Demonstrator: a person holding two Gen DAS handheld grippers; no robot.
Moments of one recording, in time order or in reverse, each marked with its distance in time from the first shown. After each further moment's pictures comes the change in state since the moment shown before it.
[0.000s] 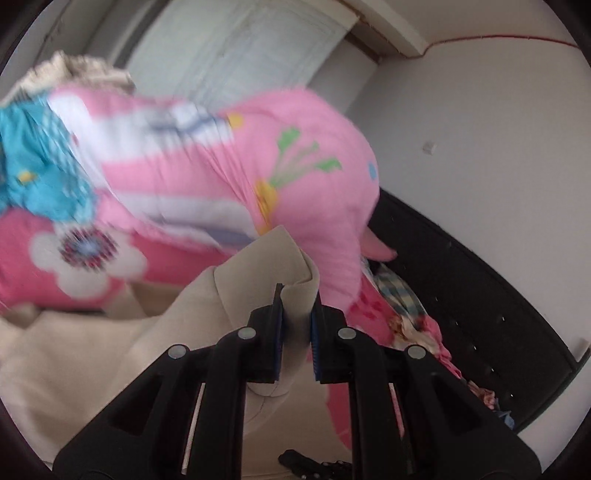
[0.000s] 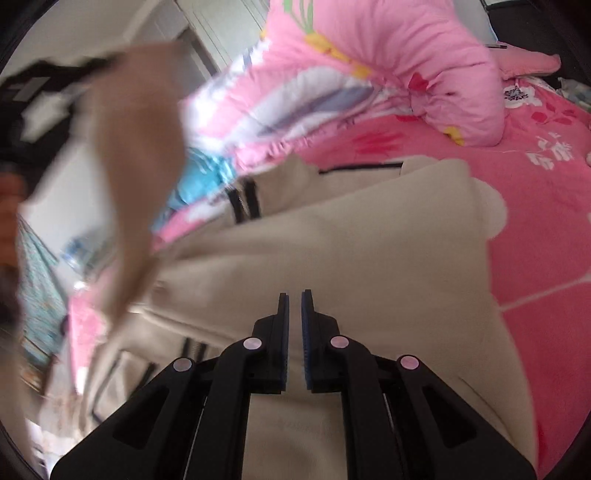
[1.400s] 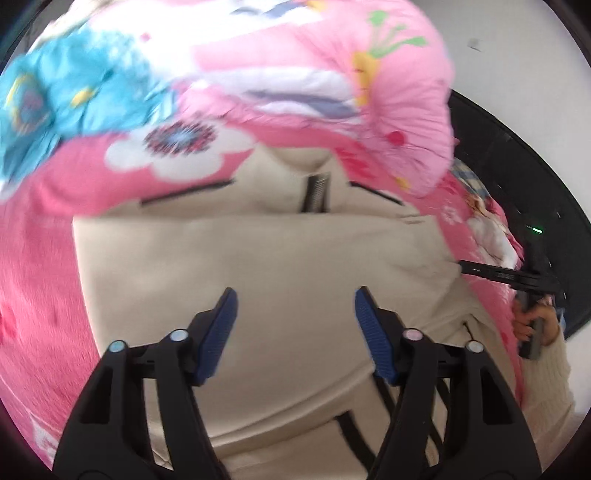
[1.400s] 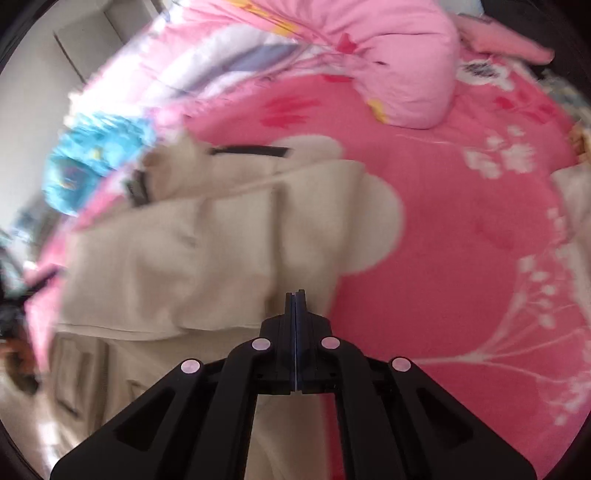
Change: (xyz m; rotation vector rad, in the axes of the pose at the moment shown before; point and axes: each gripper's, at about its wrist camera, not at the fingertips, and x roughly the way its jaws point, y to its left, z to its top) left arm -0.045 0.176 -0.057 0.083 0.395 0.205; right arm 0.010 -0.076 0.065 0.016 0.279 -0.177
